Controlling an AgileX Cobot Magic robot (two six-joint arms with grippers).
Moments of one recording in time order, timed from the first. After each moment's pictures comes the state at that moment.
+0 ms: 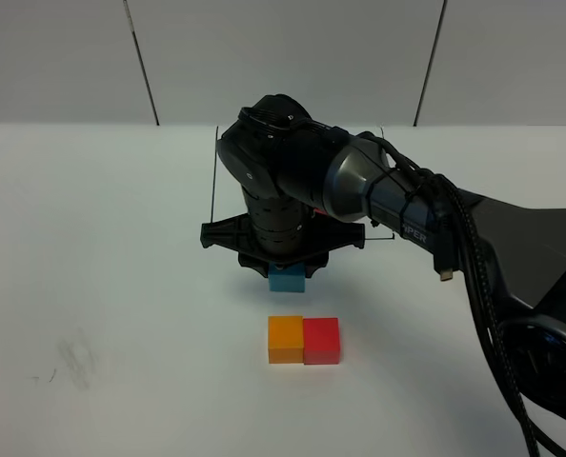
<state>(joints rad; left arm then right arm) 0.11 -0.01 -0.51 0.02 1.06 -0.08 0.78 2.28 -1.96 -0.18 1.21 0.88</state>
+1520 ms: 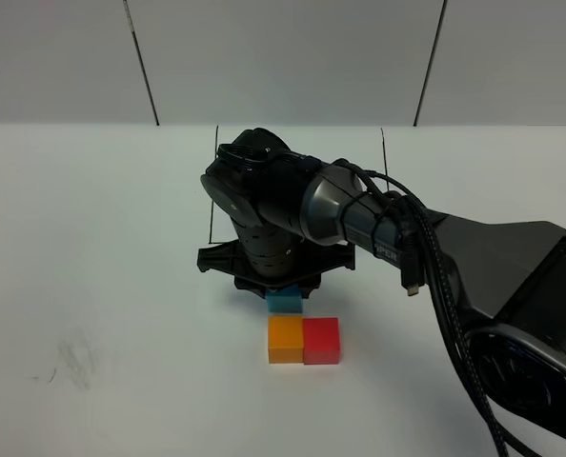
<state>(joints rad) 0.11 -0.01 -0.51 0.02 1.06 -0.08 0.80 2.34 -1.96 -0.21 1.21 0.92</state>
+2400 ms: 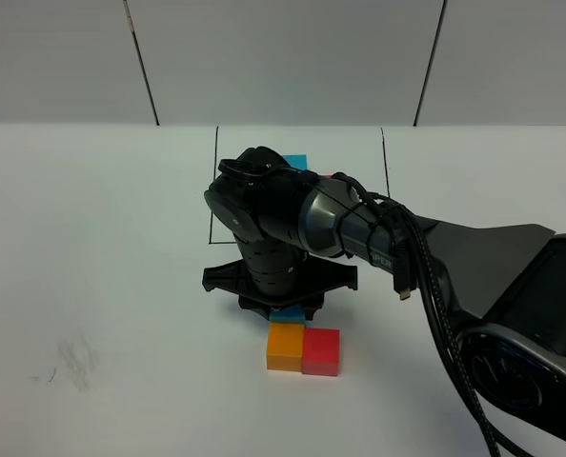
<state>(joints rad) 0.11 -0.01 -0.51 0.02 1.06 -0.08 0.80 2.36 -1.92 -0.17 1.21 0.94</state>
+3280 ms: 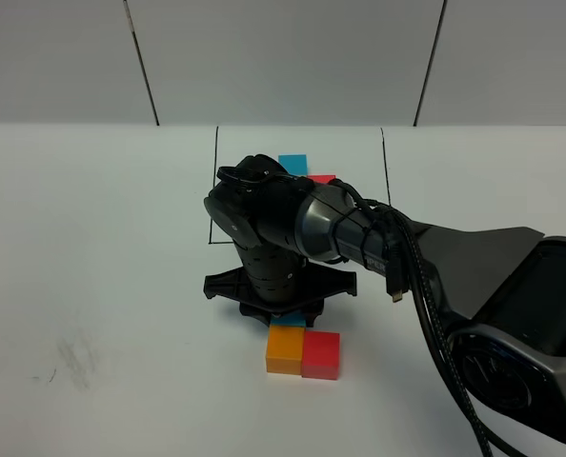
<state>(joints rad) 0.11 -0.01 -0.51 0.02 1.06 -0.08 0.80 2.39 -1.92 -0.16 1.21 0.93</state>
